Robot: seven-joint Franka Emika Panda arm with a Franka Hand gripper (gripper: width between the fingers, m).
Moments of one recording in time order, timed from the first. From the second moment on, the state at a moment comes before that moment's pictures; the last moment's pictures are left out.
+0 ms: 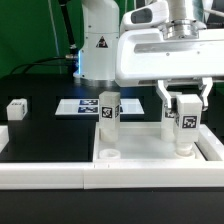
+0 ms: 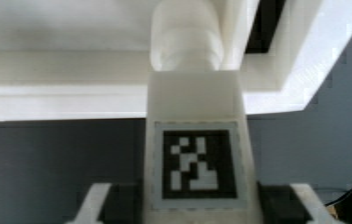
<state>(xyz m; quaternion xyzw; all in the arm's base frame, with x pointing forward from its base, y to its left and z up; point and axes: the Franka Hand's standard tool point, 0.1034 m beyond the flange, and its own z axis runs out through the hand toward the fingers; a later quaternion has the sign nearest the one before) 0.618 0.094 0.094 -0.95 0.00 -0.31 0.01</state>
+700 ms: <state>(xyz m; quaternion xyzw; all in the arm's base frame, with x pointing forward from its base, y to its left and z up) 0.613 0.099 0.079 -0.95 0.00 -0.31 0.01</state>
